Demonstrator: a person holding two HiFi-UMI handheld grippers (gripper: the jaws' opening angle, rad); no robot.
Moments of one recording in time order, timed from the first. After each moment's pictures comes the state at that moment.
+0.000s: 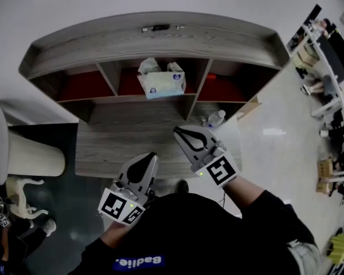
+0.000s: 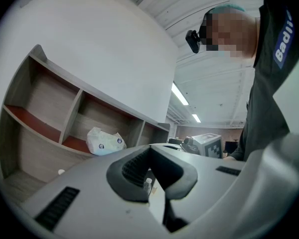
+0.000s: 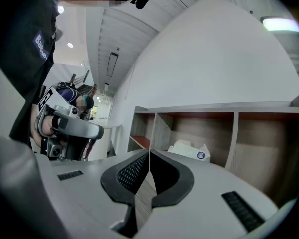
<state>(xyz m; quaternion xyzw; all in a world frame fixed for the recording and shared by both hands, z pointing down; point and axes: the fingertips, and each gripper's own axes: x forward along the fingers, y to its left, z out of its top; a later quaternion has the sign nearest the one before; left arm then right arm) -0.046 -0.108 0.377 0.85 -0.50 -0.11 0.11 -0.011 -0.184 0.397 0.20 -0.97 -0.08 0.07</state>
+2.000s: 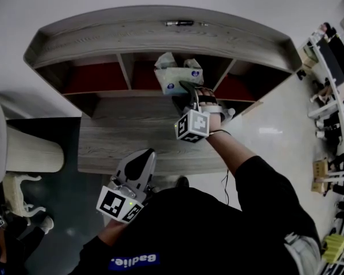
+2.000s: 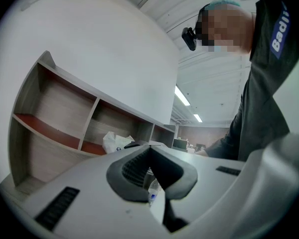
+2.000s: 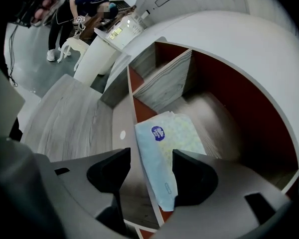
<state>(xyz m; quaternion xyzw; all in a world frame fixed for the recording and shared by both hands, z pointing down) -0.107 -0.095 0.383 0.85 -0.51 -0.11 0.10 -0.091 -0.320 0.488 0.26 -0.81 -0.36 0.39</state>
